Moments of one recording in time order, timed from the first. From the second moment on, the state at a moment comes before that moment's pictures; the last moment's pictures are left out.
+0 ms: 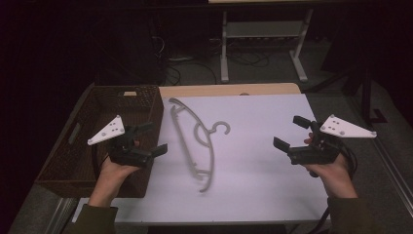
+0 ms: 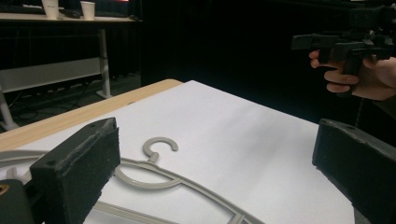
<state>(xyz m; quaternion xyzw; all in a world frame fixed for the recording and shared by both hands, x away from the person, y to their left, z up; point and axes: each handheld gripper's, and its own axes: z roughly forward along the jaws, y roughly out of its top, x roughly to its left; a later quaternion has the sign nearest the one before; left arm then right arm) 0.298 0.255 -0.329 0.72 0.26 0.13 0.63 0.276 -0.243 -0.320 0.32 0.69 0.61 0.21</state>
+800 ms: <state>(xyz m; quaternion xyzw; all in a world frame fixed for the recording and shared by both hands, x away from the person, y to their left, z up) 0.289 0.192 -0.350 0.82 0.24 0.11 0.51 0.289 -0.211 -0.347 0.33 0.77 0.52 0.17</state>
